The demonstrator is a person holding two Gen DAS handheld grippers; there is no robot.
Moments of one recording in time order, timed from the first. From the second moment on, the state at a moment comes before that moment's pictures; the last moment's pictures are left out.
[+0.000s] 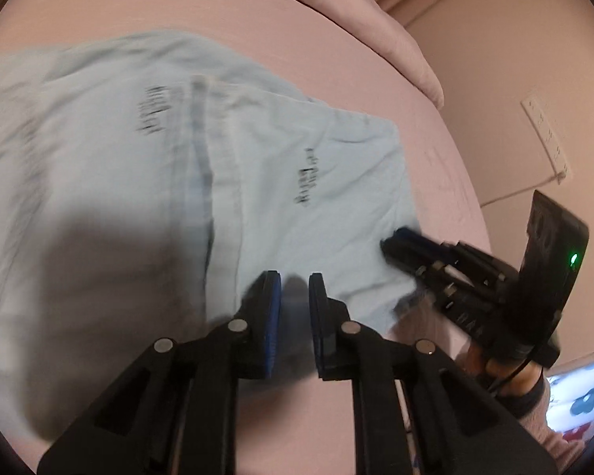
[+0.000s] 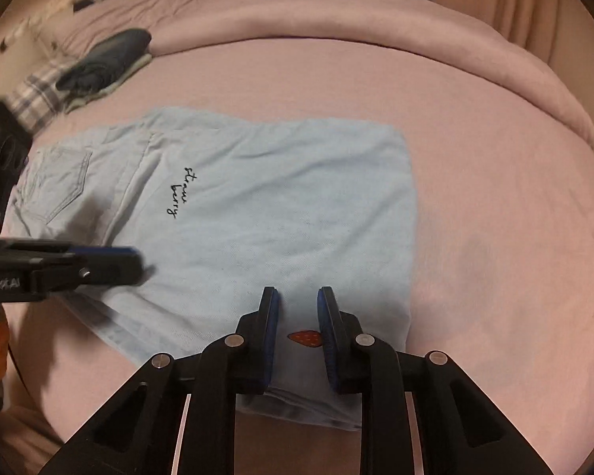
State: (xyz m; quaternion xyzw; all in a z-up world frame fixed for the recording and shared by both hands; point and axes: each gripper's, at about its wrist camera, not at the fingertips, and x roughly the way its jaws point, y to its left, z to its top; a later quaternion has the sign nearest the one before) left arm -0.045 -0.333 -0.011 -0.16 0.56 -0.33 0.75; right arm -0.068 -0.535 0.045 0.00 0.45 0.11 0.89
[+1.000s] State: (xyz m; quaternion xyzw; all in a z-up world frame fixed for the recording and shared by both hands) left arm -0.071 -0.244 0.007 -0.22 0.52 -0.31 0.77; right arm -0.076 -0.446 0.062 0.00 0.42 0.28 0.86
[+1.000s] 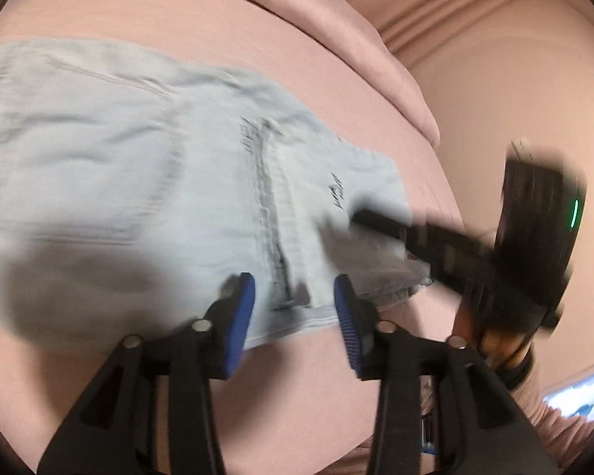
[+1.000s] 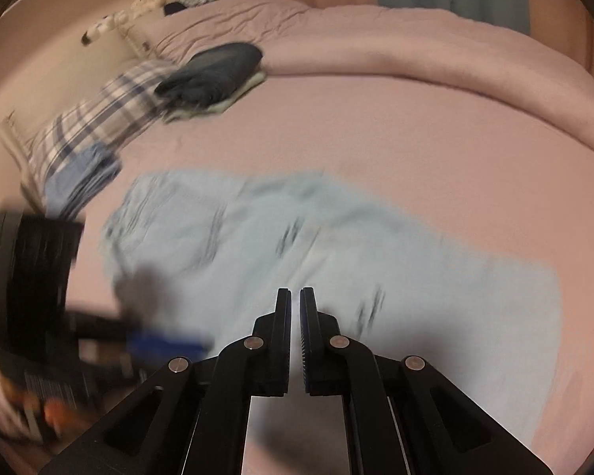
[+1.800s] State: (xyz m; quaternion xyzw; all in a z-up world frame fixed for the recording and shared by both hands) left arm -0.094 -0.067 -0.035 -0.53 0.46 -0.11 0.71; right arm -0.107 -0.408 0.052 0.03 0.40 0.27 0.88
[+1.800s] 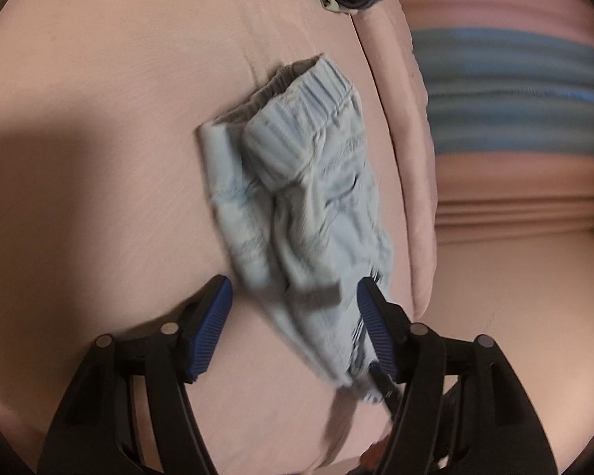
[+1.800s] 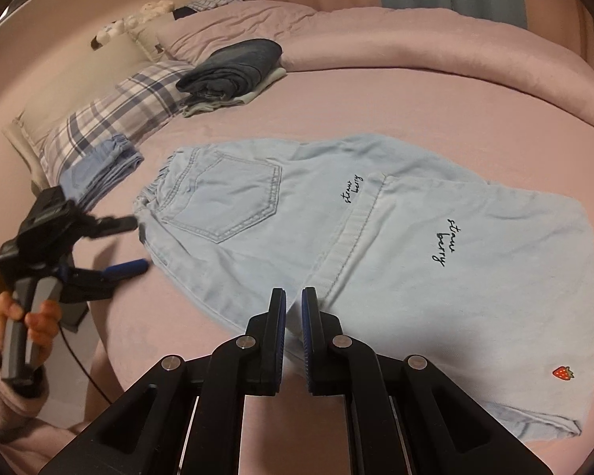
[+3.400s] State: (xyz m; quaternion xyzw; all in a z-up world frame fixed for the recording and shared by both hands) left arm -0.048 -0.332 0.097 -0.09 0.40 -0.33 0.85; right arm -0.099 -0.576 0.007 0.43 0.35 0.21 0.81
